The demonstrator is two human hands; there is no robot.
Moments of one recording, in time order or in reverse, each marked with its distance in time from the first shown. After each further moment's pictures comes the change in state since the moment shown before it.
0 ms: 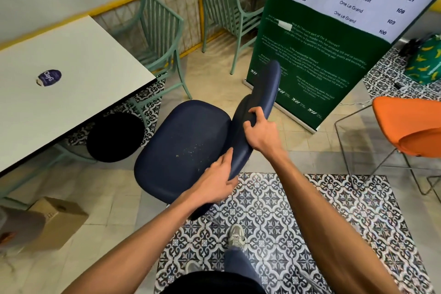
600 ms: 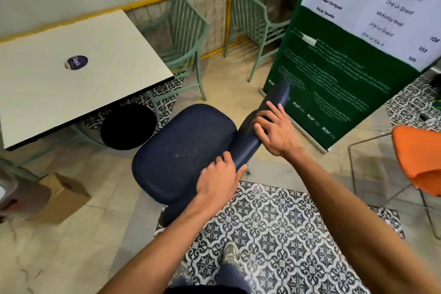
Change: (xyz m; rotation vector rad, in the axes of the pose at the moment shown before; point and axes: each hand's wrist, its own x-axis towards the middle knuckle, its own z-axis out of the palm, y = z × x) left_hand 0.006 0.040 0.012 0.501 0.408 -0.253; right_hand 0.062 0.046 -0.031 -0.462 -0.032 -0.779
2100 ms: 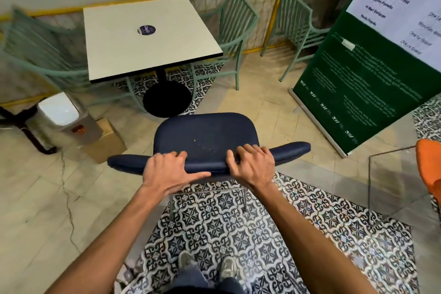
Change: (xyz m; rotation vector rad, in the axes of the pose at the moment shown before) left_hand -0.296 -0.162 0.014 0.196 0.170 -0.183; right_hand -0.231 -0.299 0.015 -0.102 0.107 0.051
